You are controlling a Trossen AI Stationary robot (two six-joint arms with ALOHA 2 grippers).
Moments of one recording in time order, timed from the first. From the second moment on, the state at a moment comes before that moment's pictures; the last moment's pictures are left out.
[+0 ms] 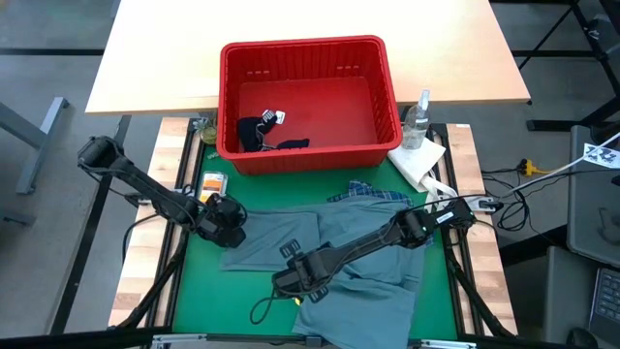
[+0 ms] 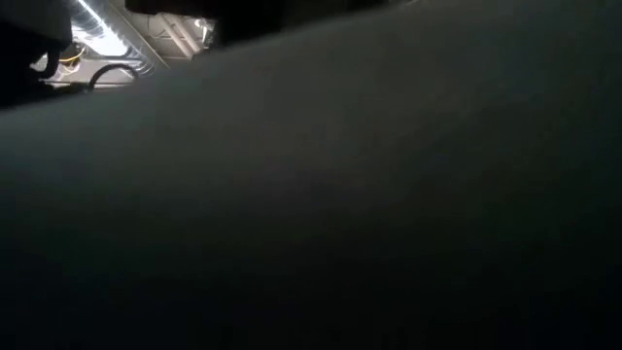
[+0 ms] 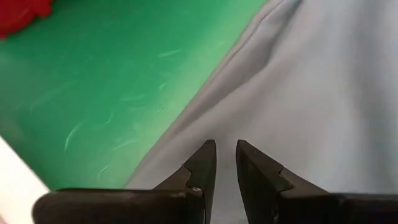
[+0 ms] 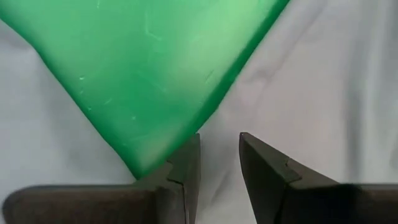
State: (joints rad) left arm -0.47 1.09 0.35 -0.46 -0.56 -1.07; right arm 0.37 2.53 2.35 -1.15 0.19 -0.26
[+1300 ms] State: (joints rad) left arm -0.40 0.99 0.31 -0.51 -0.56 -1.14; right arm 0.36 2.49 2.35 -1.17 0.26 -0.26
